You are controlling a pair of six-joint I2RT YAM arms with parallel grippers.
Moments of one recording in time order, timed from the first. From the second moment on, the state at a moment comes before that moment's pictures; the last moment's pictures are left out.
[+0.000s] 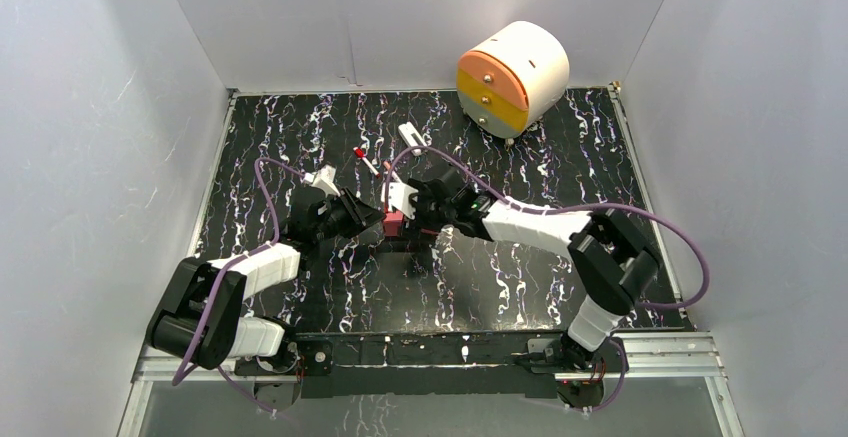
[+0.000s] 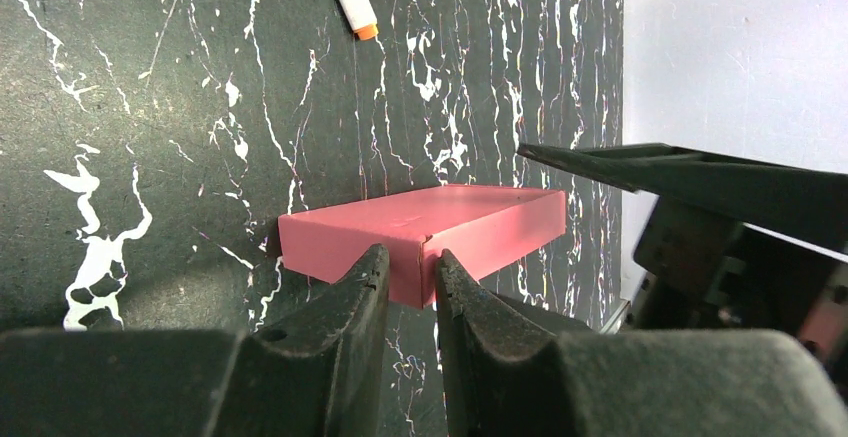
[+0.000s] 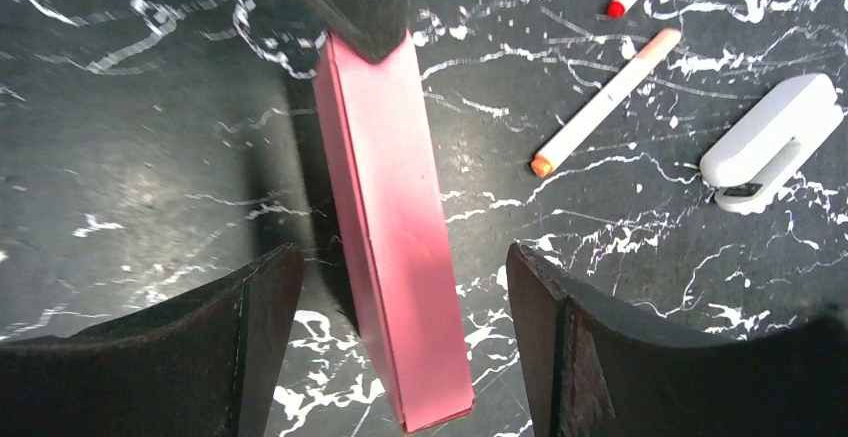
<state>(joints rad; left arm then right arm) -0.34 1.33 0.41 0.44 0.34 -0.88 0.88 1.65 1.03 -0.07 -0.23 -0.60</state>
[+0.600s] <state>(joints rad) -0.34 1.20 0.41 0.28 0.32 -0.86 0.95 1.73 1.06 -0.15 -0.11 -0.74</state>
